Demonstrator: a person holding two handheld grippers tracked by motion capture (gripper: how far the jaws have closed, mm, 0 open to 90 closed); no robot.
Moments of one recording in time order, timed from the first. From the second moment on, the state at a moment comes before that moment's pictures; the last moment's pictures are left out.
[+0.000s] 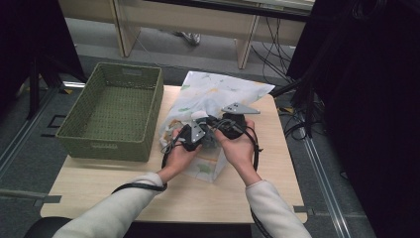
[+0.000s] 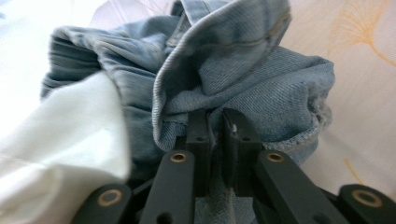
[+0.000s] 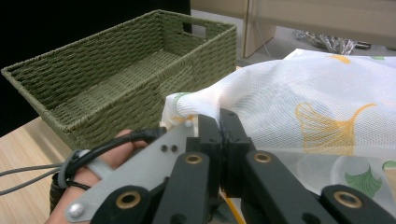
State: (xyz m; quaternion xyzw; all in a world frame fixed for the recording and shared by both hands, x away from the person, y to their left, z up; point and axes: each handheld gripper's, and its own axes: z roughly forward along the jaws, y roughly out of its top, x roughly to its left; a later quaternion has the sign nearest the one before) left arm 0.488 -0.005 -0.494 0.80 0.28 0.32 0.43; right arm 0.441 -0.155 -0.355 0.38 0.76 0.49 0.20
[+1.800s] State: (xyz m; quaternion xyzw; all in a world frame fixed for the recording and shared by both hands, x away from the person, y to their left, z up) left arm 0.482 0.004 -0.485 0.83 0.23 0.31 0.40; right arm 0.439 -0.154 -0.353 0.39 0.75 0.50 0.19
